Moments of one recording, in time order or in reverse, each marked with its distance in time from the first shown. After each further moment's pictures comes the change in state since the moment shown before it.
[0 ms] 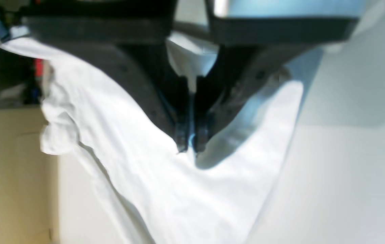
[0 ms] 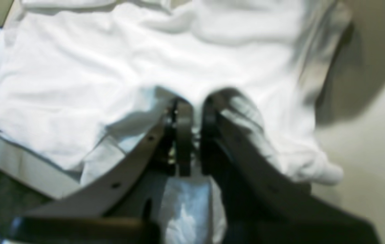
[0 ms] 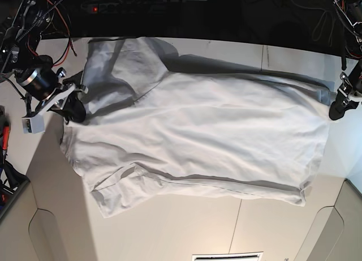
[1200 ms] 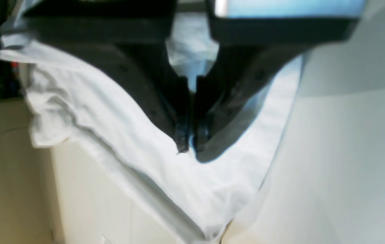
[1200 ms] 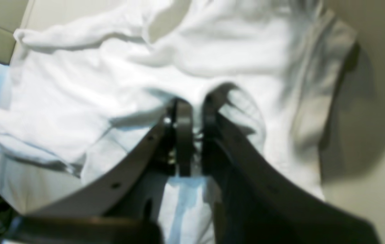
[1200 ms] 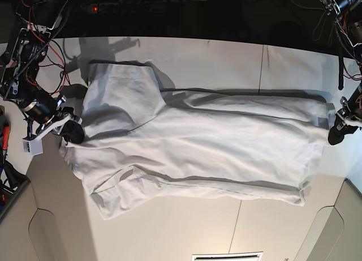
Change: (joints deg) left arm -6.4 -0.8 5.7 0.0 7.2 0.0 -6.7; right arm 11.4 3.5 -0.1 -18.6 1.7 0.3 4.2
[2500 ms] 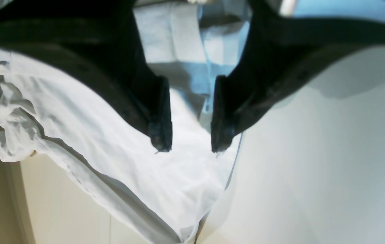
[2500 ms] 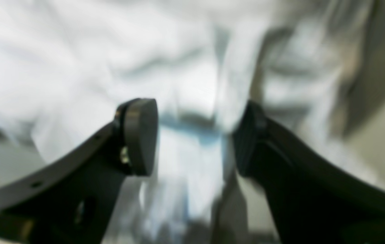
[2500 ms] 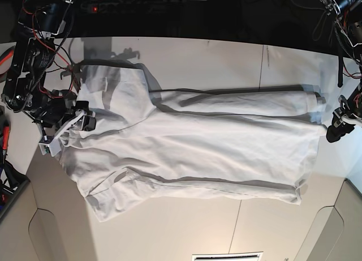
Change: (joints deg) left arm 0.0 -0.2 0.1 0.0 5.6 0.0 -1.9; right arm 2.2 0.3 -7.0 -0.1 -14.8 -6.0 -11.5
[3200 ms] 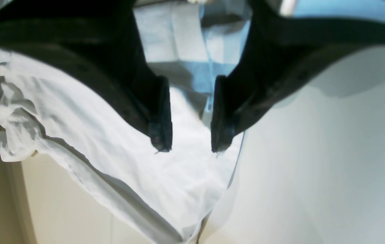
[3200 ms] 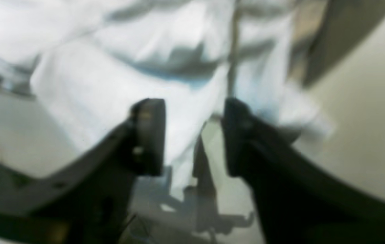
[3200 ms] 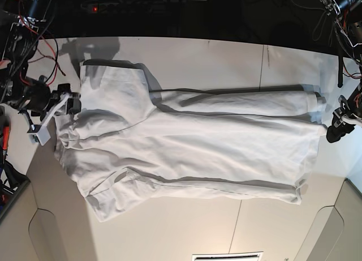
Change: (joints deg) left arm 0.0 0.0 0.0 0.0 -0.2 0.0 0.0; right arm -7.5 5.2 0.0 11.5 8.6 0.2 -8.1
